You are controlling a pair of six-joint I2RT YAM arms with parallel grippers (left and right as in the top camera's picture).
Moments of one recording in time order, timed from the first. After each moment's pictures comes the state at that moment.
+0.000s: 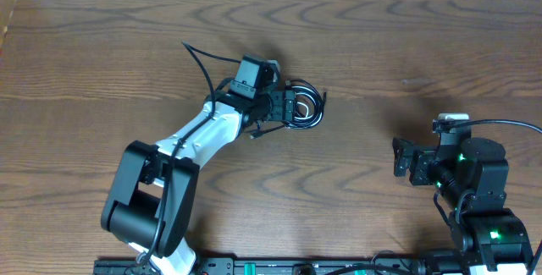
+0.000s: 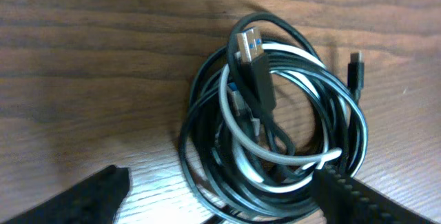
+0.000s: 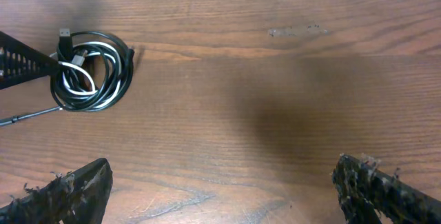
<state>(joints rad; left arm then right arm) -0.42 1.81 1.05 -0.25 0.22 -0.38 0.06 0.66 0.61 -0.63 -0.09 0.12</state>
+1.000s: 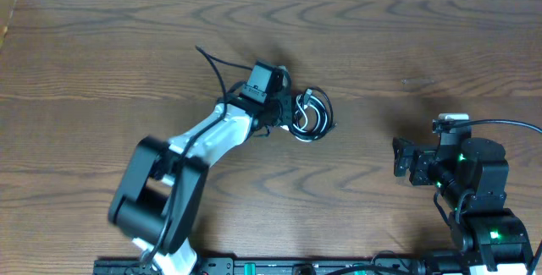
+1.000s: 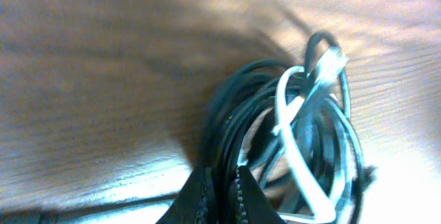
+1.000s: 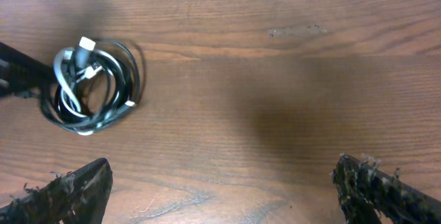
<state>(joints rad) -0.46 1.81 1.05 -0.24 0.24 -0.45 0.06 0.66 0.61 -0.63 -0.09 0.12</state>
